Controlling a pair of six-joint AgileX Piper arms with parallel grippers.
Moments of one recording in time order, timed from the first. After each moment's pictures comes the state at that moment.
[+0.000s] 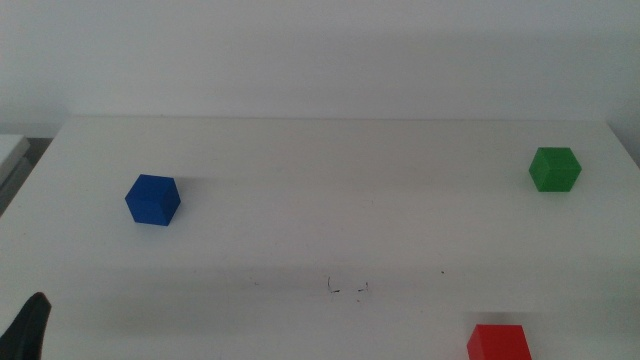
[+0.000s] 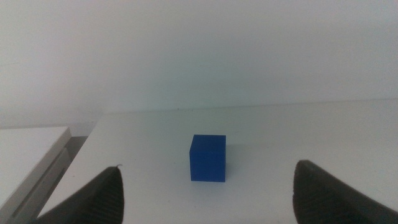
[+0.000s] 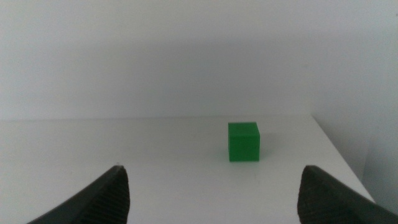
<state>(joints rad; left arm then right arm) -0.07 0.00 0.00 -0.01 0.15 0.00 0.03 0.00 0.00 0.02 0.14 0.02</state>
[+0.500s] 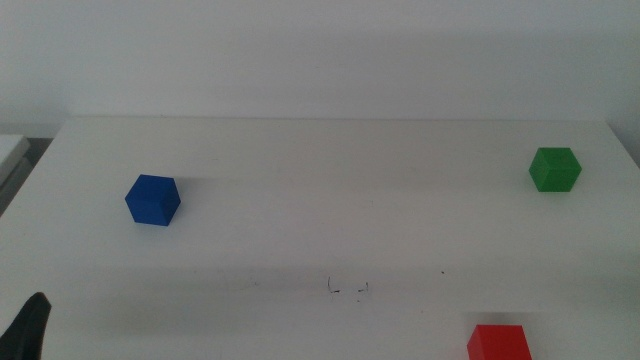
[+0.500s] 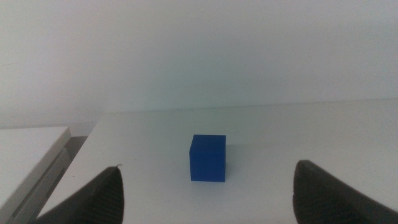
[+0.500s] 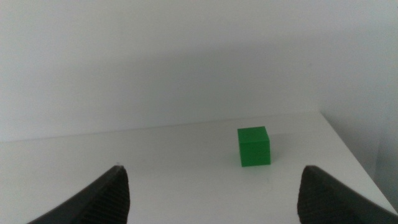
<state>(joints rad) -0.07 0.00 0.00 -0.01 0.15 0.00 0.03 0.04 -0.12 0.04 0.23 0.09</state>
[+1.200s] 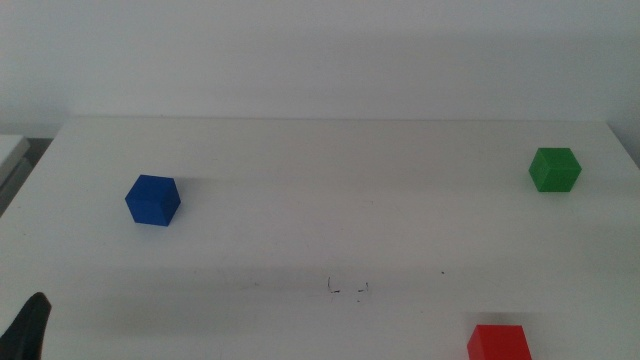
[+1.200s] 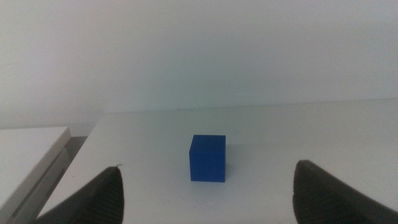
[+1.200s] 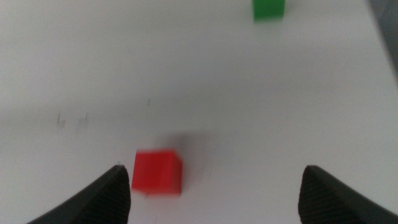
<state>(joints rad) -0.07 0.00 0.00 -0.01 0.15 0.00 0.03 0.51 -0.85 0.10 1.14 0.09</state>
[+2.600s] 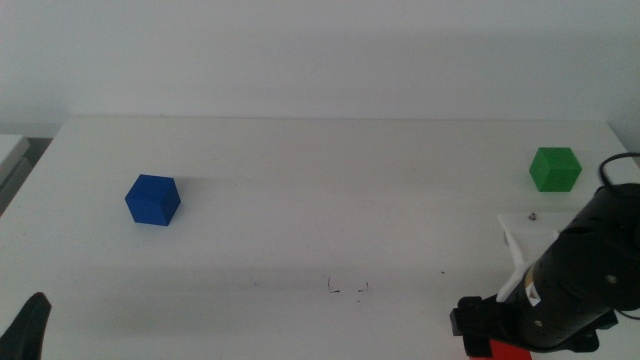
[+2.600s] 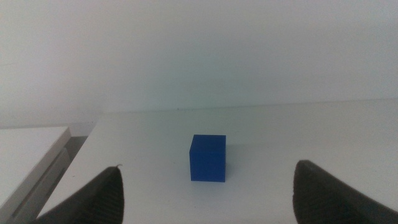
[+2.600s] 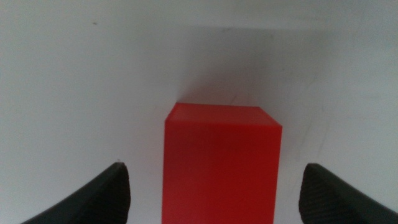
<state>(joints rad) -0.07 0.00 0.00 -0.01 0.15 0.00 0.64 1.46 -0.80 -0.16 0.84 0.69</state>
